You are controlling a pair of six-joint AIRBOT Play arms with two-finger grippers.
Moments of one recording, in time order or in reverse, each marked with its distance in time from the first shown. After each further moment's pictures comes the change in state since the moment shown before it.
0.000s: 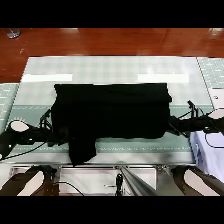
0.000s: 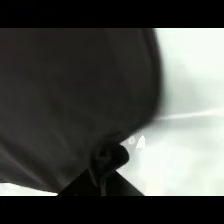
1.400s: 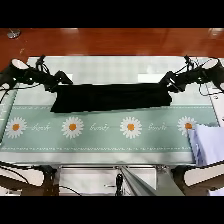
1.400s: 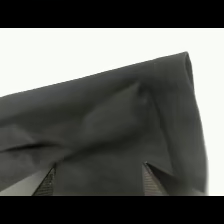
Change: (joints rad) left arm 0.009 -0.732 1.057 0.092 -0.018 -0.091; right arm 0.109 -0.631 0.884 0.035 0.011 0.054
